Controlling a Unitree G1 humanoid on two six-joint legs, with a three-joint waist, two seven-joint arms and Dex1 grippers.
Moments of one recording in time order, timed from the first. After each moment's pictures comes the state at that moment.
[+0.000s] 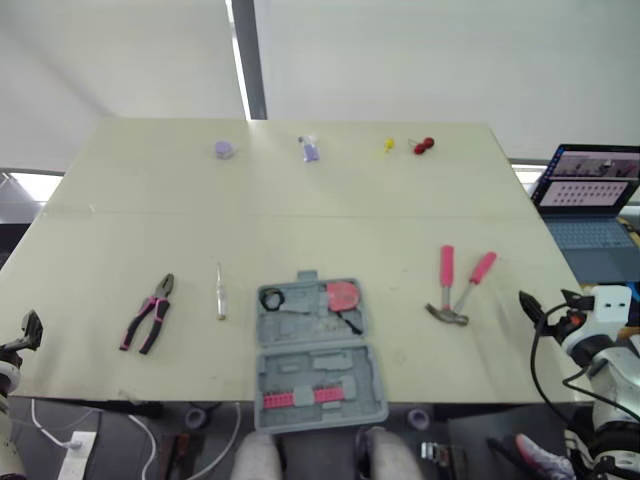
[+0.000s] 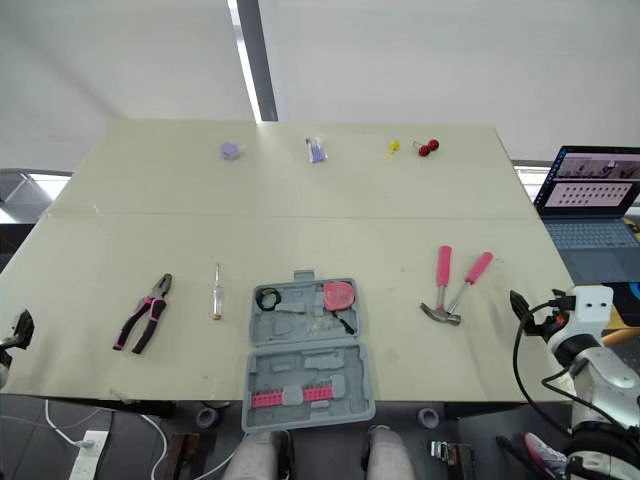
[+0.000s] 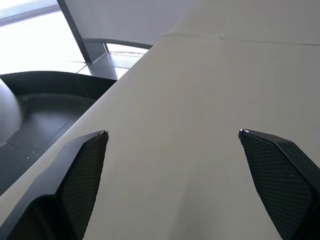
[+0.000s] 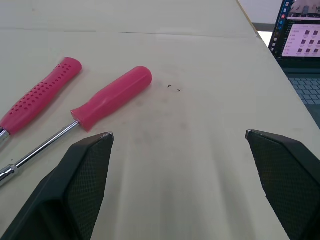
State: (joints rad) left arm 0.04 0.61 0.79 0.37 -0.34 0.10 -0.20; right arm -0.21 -0.60 -0.48 0.68 0.32 -0.09 0.65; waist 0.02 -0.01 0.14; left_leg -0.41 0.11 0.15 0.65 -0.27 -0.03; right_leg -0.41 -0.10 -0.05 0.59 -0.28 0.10
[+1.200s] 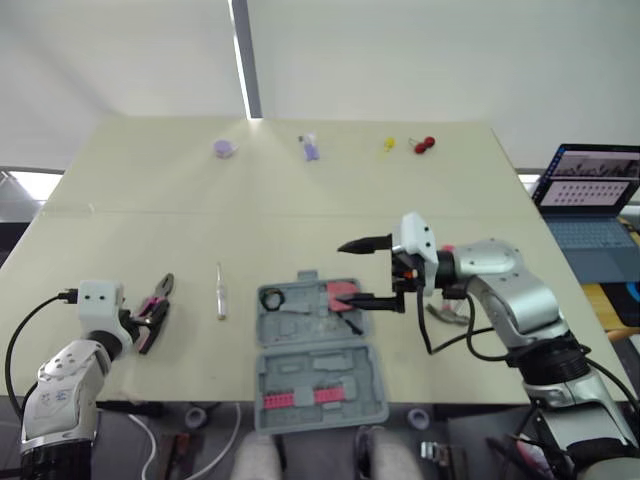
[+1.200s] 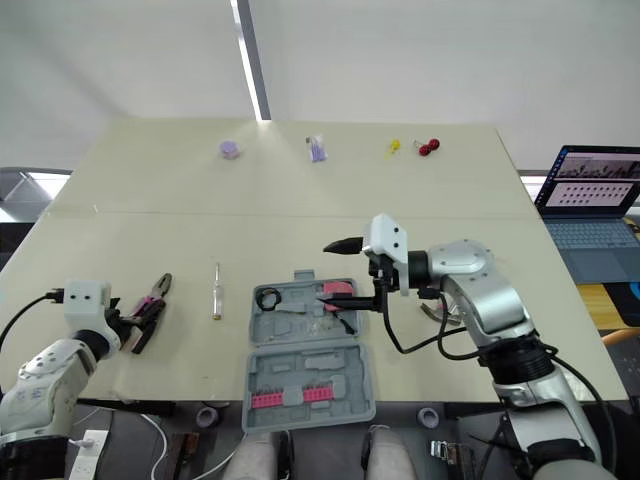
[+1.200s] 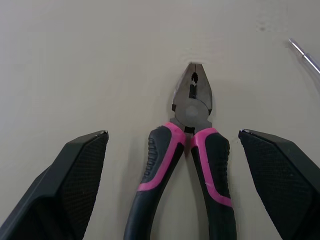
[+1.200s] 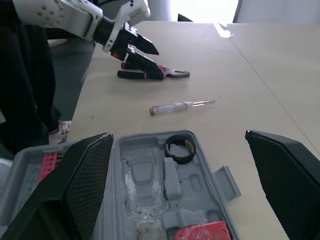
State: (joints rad) left arm -0.03 0.55 0.39 0.07 -0.29 0.49 -0.28; right arm -0.61 -0.54 0.23 -0.07 0.38 0.32 1.17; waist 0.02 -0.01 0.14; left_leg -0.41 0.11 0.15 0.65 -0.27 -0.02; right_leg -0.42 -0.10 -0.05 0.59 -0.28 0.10
